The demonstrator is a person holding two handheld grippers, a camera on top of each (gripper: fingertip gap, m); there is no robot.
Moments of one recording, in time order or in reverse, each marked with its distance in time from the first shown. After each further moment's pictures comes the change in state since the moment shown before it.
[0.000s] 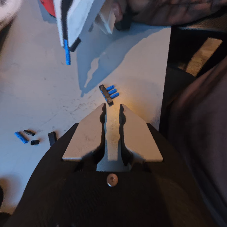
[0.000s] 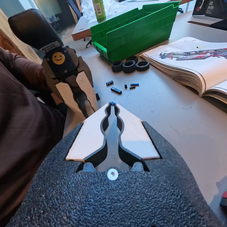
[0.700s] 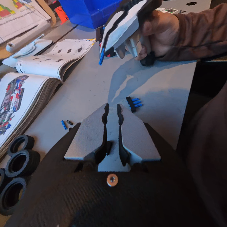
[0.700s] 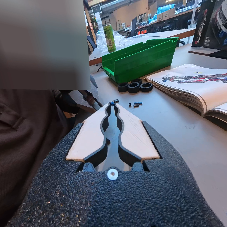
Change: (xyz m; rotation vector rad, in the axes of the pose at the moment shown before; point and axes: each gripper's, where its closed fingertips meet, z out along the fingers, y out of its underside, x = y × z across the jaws) left arm -0.036 -0.018 -0.036 0.271 -0.312 -0.007; right arm -0.005 -0.029 -0.003 0.188 -0.085 -0.004
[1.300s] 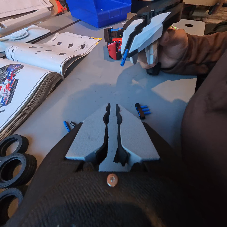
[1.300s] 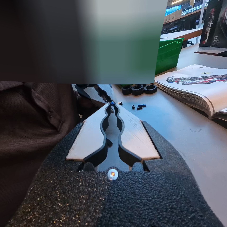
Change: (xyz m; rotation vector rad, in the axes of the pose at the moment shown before) left arm -0.024 -0.003 0.010 0.016 0.062 -0.153; right arm -0.001 -0.004 0.000 0.028 -0.053 0.036
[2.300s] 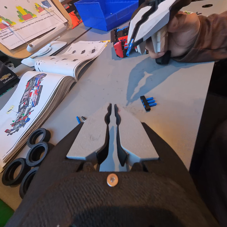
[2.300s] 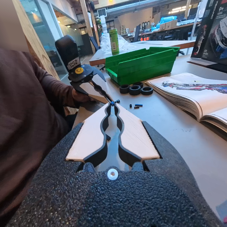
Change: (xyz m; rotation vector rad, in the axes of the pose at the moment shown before) left arm -0.002 0.005 -0.018 0.011 -0.130 0.150; right arm -0.009 0.002 -0.010 -0.004 0.034 -0.121
